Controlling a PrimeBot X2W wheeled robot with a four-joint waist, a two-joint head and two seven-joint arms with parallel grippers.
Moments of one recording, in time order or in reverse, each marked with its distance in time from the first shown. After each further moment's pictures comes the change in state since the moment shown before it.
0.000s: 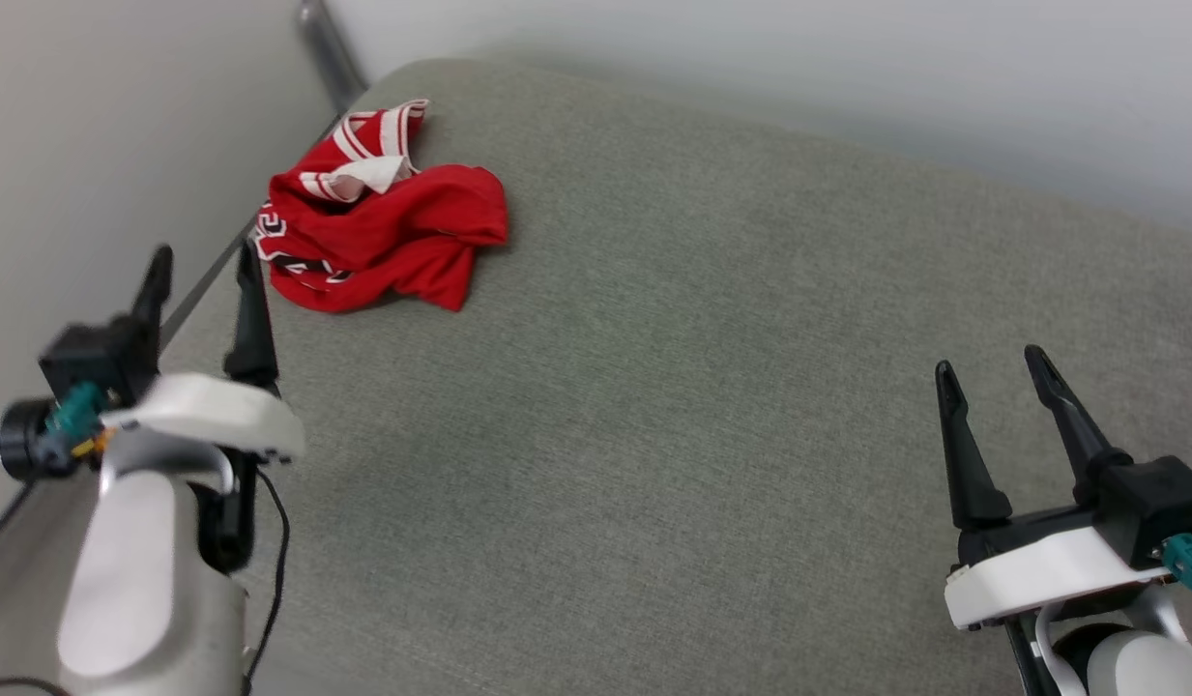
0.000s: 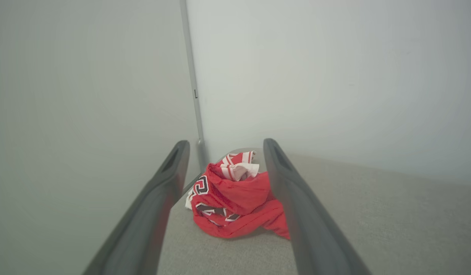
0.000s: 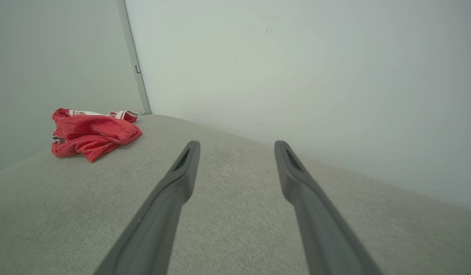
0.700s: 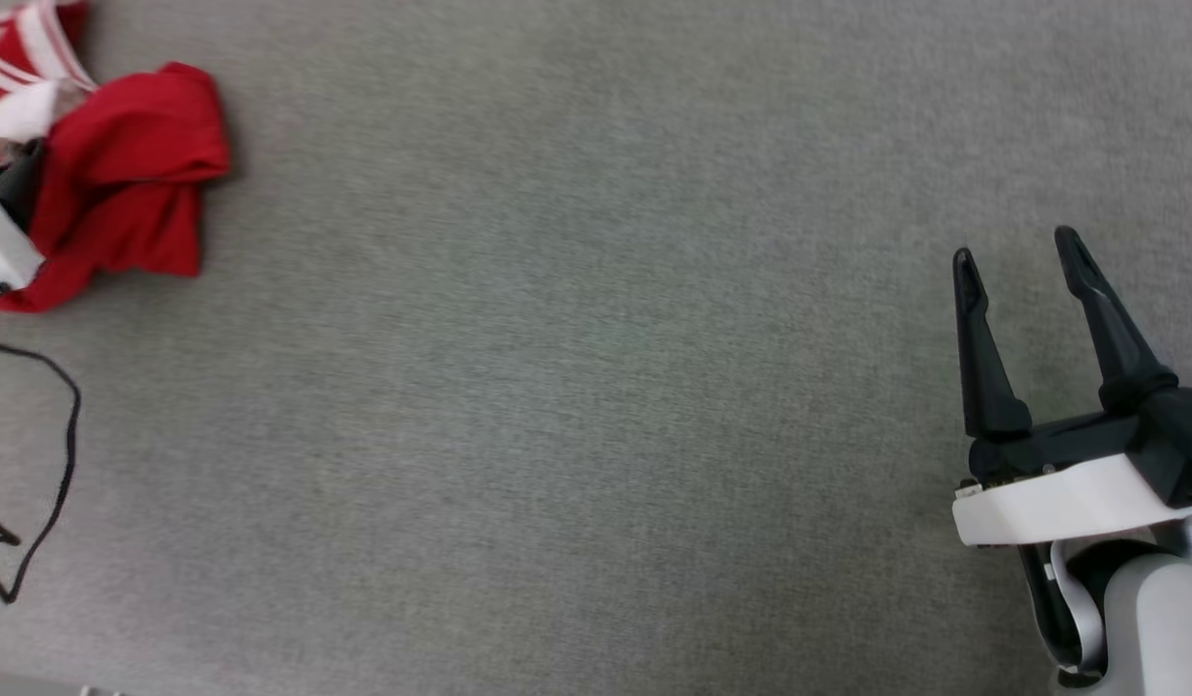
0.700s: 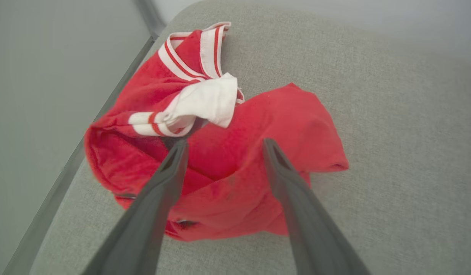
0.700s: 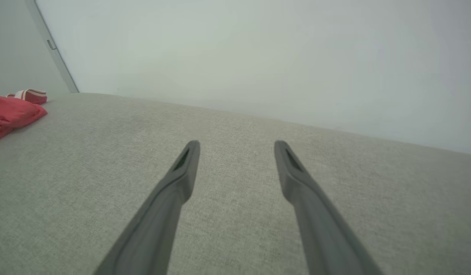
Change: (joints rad) left arm -0.441 0.400 -0.122 0.339 -0.428 -0.032 0.667; right arm -0.138 0.000 0.018 -0.067 -0.021 0.000 -0.002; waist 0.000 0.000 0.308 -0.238
